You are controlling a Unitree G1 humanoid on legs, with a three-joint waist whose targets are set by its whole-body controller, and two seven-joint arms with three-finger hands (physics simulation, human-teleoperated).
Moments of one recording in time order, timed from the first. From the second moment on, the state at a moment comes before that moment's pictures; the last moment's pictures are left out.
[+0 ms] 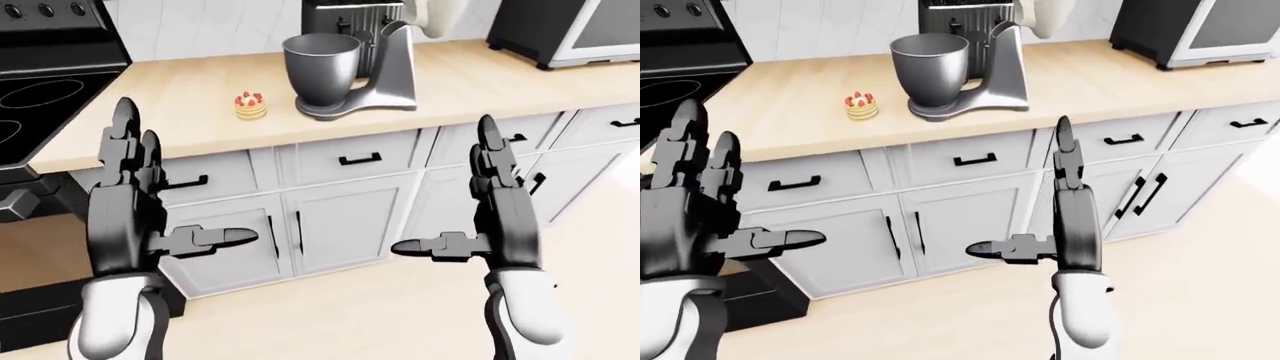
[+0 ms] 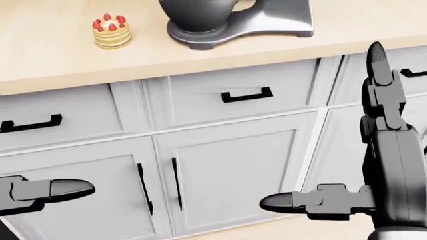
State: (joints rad) left arm -0.09 0.11 0.25 -0.86 0.03 0.59 -0.06; right arm -0.04 -0.02 0.01 -0.87 -0.40 0.66 0.10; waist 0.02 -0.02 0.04
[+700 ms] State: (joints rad) left arm -0.11 0.11 0.24 -0.86 0.02 0.61 -0.06; right arm -0.04 -0.02 0.00 -0.87 -0.41 0.69 0.10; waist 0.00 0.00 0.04
